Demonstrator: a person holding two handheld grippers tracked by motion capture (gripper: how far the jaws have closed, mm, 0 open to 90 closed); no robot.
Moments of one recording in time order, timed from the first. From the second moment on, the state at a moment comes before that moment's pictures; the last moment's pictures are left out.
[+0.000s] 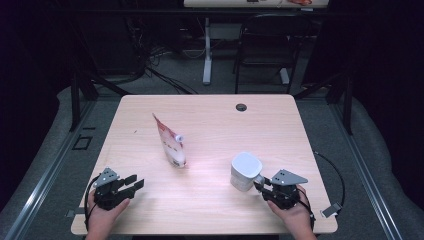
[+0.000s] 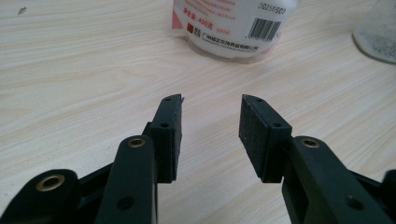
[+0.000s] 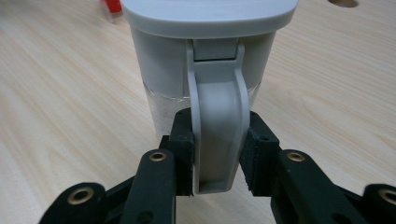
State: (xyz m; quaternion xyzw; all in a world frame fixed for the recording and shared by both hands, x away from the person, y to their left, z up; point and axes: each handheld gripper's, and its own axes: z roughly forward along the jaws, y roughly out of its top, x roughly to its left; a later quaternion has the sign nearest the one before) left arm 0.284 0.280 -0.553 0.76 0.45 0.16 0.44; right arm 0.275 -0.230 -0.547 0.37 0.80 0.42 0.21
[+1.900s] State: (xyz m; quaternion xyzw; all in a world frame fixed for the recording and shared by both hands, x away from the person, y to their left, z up) left arm 0.279 0.286 -0.554 0.75 0.47 0.16 0.43; right arm 0.272 -0.248 -0.541 0.38 0.78 0.46 0.18
